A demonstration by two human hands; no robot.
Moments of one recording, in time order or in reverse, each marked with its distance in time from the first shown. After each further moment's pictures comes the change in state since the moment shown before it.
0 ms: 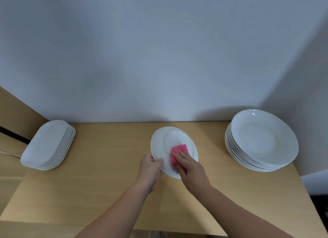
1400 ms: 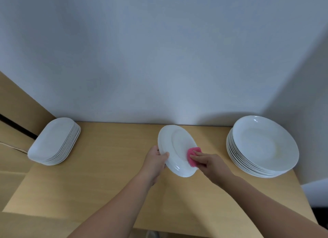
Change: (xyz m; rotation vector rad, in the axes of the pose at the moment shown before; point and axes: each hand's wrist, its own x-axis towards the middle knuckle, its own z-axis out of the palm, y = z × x) left_hand -0.004 0.024 0.007 0.079 -0.062 0.058; right_hand 0.016 0.035 -0.065 -0.171 -0.139 -0.060
